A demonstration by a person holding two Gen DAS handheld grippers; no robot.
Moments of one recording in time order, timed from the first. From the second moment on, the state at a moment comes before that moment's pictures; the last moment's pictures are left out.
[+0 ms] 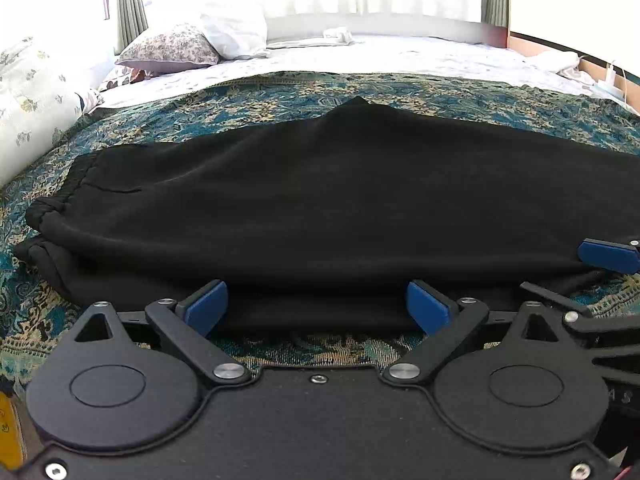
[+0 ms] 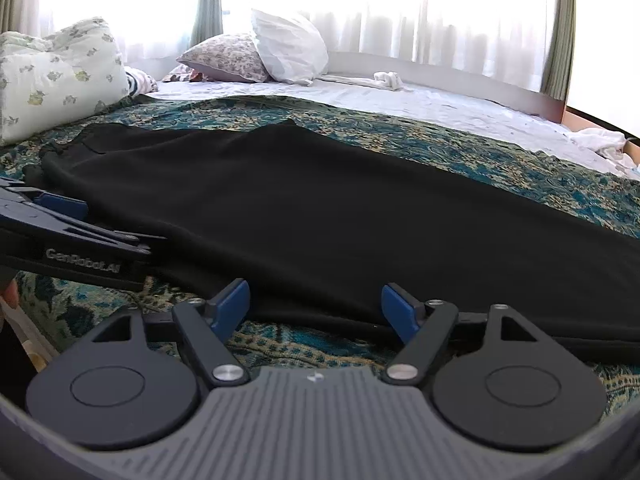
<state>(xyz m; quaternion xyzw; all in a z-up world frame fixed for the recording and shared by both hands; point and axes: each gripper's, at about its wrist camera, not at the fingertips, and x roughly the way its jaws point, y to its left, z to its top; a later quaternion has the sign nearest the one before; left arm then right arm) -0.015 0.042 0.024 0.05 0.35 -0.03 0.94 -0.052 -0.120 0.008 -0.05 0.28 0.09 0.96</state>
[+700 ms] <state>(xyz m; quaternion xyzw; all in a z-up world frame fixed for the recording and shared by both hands) 0.012 0.099 0.035 -0.03 0.35 0.02 0.94 -0.033 -0.066 0.012 -0.12 0.26 0.15 0.95</state>
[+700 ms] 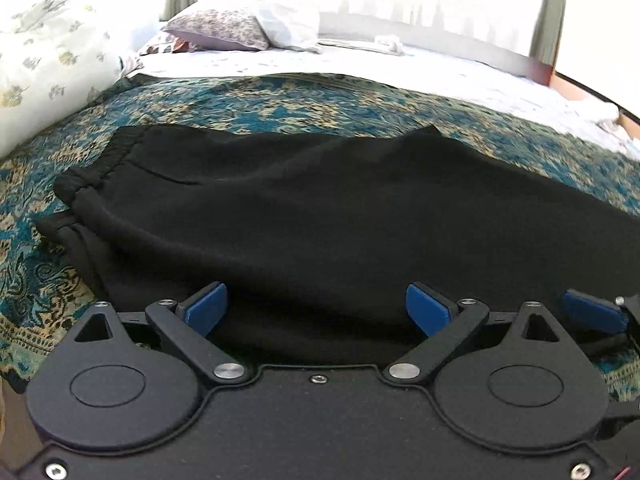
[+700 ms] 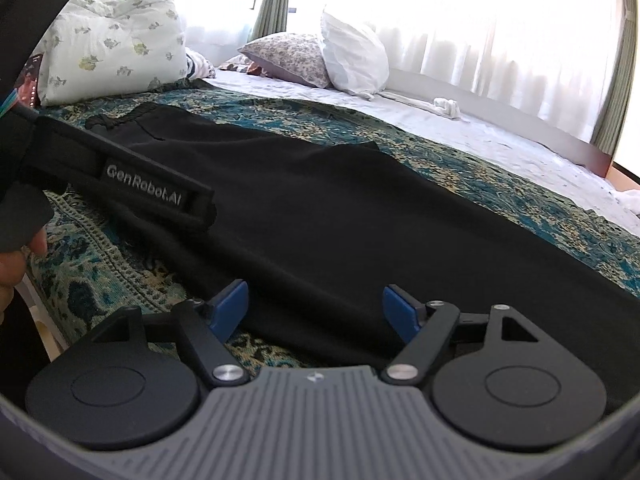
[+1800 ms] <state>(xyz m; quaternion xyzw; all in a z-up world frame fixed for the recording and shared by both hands) 0.028 0.157 0.028 -0.07 0.35 0.09 0.93 0.009 -0.039 0.009 -0.17 0.24 0.04 0.95</state>
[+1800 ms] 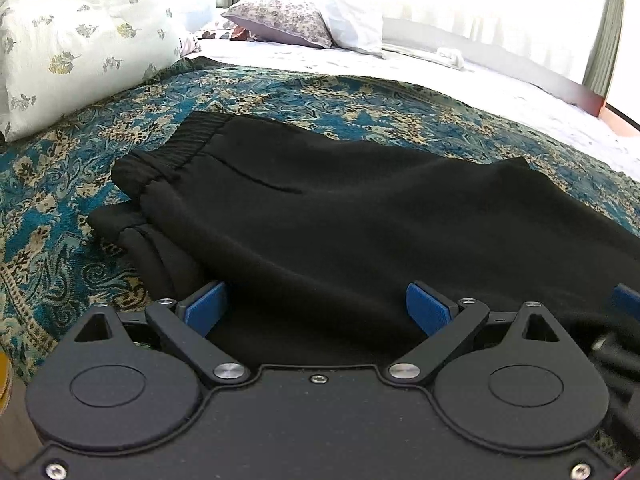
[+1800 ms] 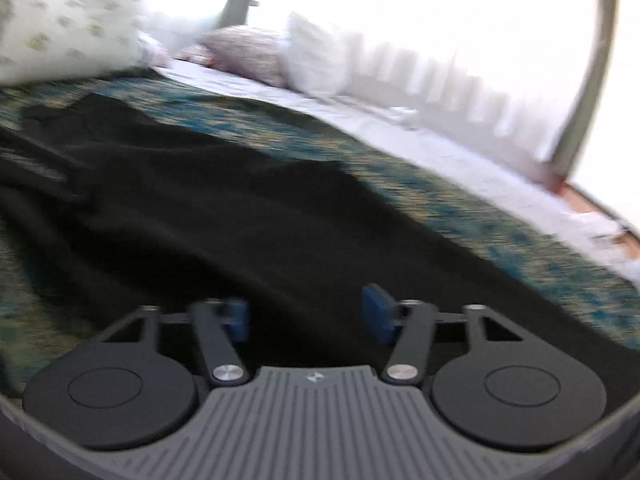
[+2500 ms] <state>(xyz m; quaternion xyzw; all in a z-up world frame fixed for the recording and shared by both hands) -0.036 0.061 0.033 0.15 0.27 -0.05 0.95 -0.012 -0.089 0.027 -0.03 0.23 0.12 0.96</state>
